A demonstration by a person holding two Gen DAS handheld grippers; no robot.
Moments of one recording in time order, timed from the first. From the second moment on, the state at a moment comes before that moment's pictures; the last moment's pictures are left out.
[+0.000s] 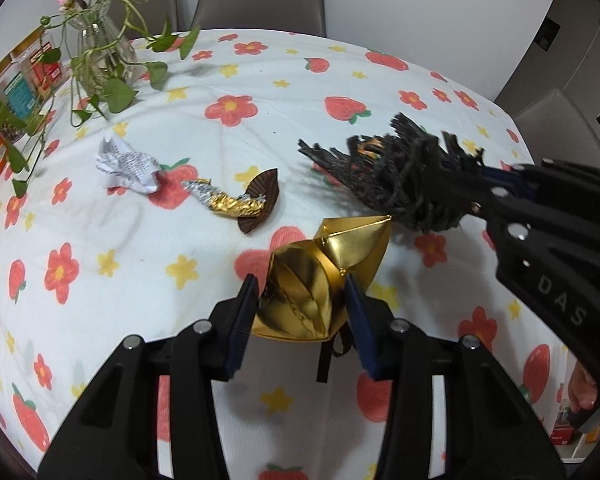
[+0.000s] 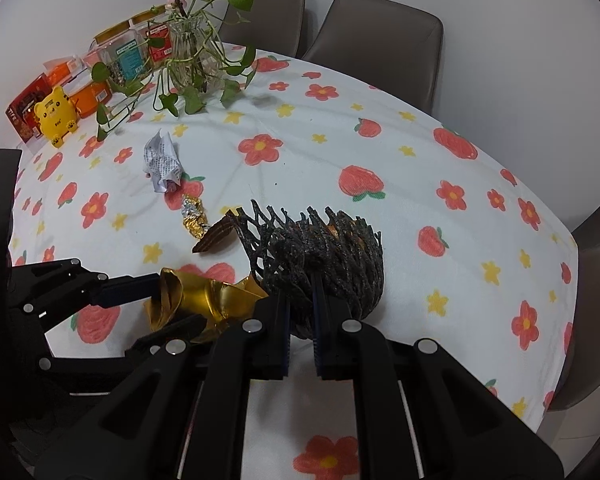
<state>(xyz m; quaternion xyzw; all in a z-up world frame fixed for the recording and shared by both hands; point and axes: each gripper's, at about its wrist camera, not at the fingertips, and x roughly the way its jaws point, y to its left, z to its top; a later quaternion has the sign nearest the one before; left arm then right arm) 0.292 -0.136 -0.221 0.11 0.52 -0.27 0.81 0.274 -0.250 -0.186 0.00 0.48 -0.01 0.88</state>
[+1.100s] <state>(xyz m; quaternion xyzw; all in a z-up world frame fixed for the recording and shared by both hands) 0.129 0.109 -0.165 -0.01 0.50 -0.04 0.87 0.124 -0.082 -0.127 -0.06 0.43 0.14 0.89</state>
